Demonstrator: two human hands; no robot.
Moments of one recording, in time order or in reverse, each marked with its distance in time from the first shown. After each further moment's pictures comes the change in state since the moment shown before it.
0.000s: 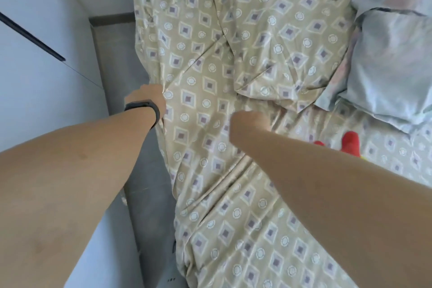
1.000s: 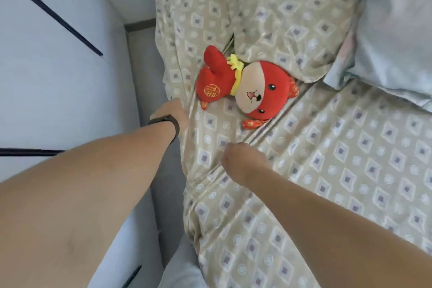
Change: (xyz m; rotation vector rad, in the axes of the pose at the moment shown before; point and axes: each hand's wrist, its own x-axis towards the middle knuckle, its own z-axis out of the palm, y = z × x) left_hand -0.110 0.032 0.040 -0.227 -0.067 -0.122; right_hand -0.098 -0.001 0.115 0.492 0.027 -0.254
